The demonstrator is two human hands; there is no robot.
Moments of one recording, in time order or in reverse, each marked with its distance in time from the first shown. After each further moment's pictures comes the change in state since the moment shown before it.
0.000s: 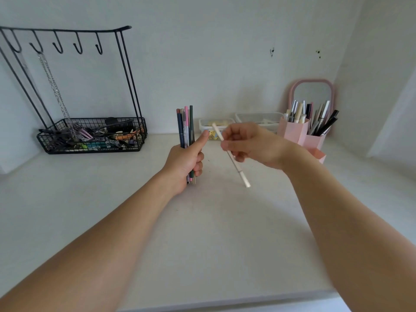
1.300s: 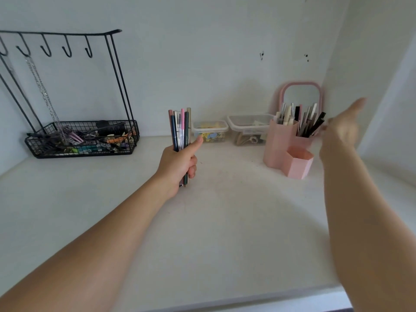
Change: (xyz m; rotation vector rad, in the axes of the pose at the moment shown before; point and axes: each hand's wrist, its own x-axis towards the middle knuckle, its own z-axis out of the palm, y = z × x) left_hand -0.002 -0.002 0.001 0.078 0.020 0.105; right_hand -0.044 0.033 -0.116 0.419 1.417 0.398
